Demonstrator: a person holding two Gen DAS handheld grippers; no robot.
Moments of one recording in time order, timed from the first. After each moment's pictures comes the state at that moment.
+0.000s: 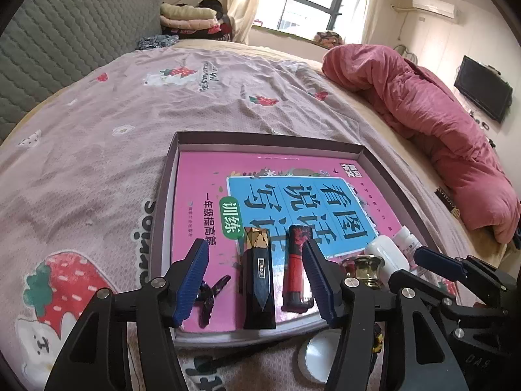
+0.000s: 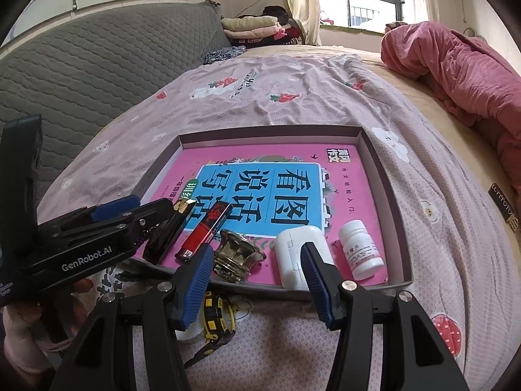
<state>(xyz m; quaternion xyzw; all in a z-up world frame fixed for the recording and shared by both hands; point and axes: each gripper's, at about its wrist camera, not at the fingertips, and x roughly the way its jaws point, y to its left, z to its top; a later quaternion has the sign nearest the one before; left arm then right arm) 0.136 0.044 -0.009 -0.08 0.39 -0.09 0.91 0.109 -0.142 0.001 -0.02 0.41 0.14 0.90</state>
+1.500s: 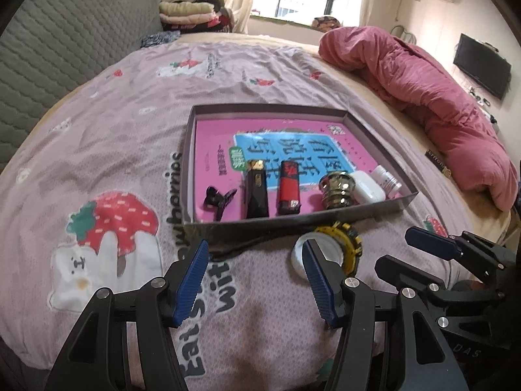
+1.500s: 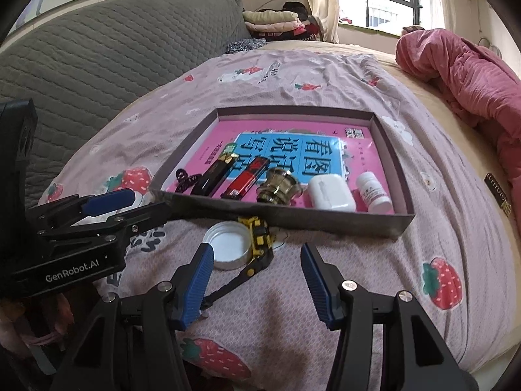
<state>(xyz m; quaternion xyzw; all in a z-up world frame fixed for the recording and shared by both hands) 0.045 0.047 0.007 -0.04 0.42 -0.07 0.90 0.037 -0.127 0.002 -0.04 0.42 0.17 0.89</state>
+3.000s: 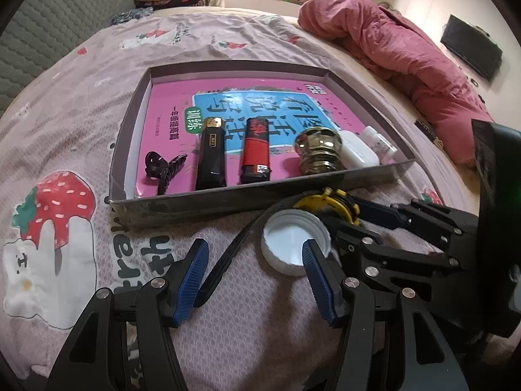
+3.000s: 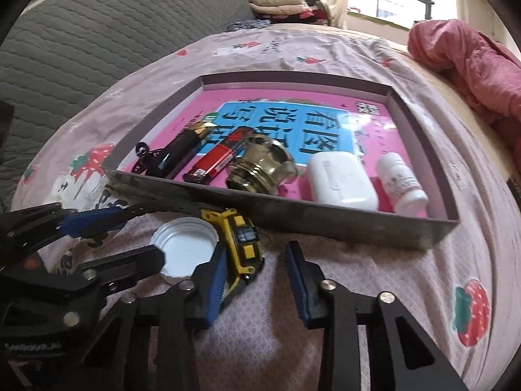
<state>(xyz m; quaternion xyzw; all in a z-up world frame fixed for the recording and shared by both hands) 0.073 0.017 -0.037 -0.04 0.47 -0.13 0.87 0.083 -0.125 -0.053 -0.07 0.45 0.18 0.87</state>
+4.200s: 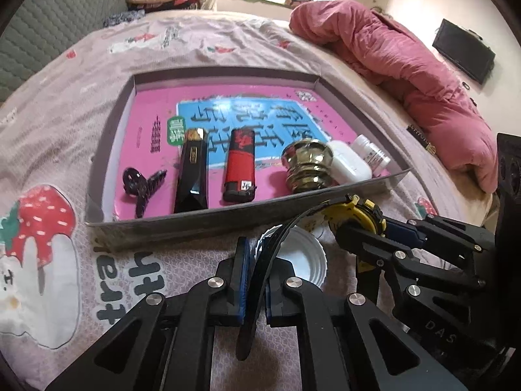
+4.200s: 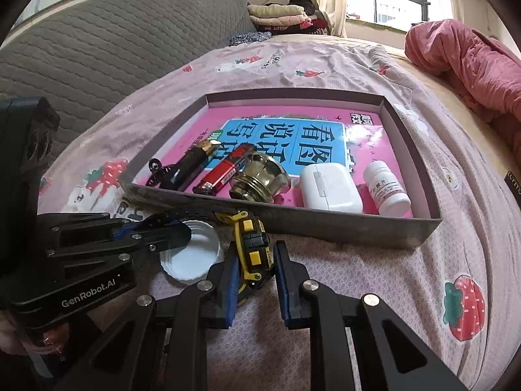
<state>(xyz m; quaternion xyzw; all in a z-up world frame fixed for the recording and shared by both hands) 0.084 0.009 -0.036 -0.05 0.46 -0.15 0.88 0.069 -0.139 -0.031 -0.04 0.42 0.19 0.89</state>
